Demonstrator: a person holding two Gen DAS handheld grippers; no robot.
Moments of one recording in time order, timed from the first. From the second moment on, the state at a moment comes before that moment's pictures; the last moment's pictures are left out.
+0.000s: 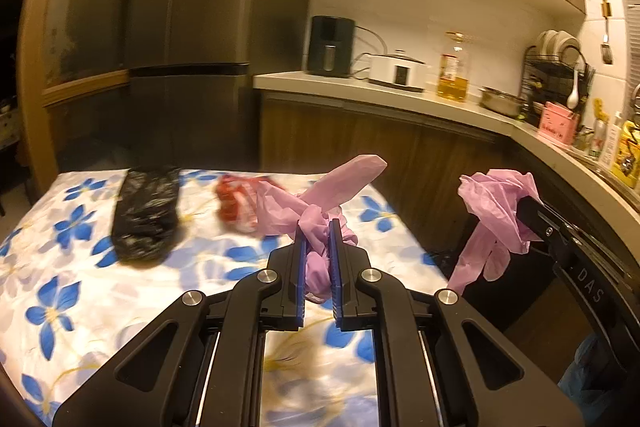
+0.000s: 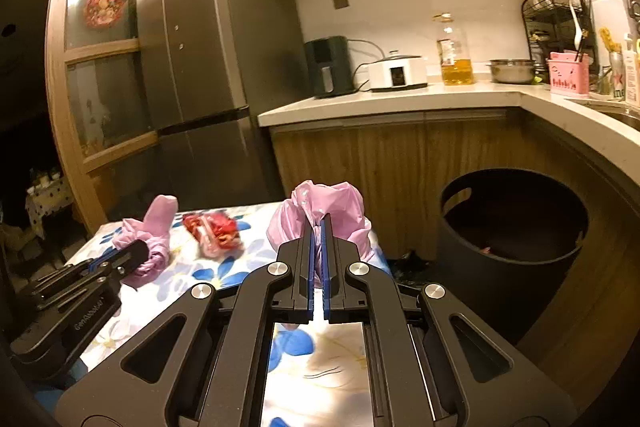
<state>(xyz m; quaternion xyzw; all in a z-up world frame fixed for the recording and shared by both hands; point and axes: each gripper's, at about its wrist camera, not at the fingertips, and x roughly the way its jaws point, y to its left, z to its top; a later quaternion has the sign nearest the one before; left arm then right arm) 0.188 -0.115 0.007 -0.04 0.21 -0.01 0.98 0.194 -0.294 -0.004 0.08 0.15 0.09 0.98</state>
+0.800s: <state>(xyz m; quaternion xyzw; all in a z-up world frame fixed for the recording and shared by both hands) 0.257 -0.283 0.032 0.00 0.18 -0.20 0.96 0.214 -0.456 0.007 0.12 0.12 -0.07 0.98</state>
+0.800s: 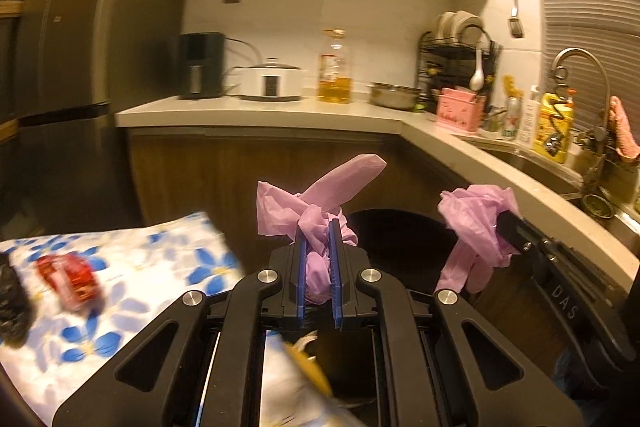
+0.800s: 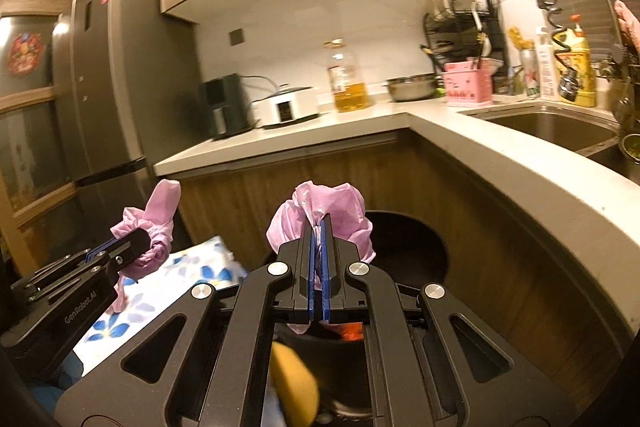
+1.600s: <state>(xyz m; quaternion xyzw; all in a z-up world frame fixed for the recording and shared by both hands) 0.319 -0.350 -0.004 0.01 0.22 -0.27 0.94 0.261 -0.492 -0.010 0.13 0.14 -0.10 0.98</state>
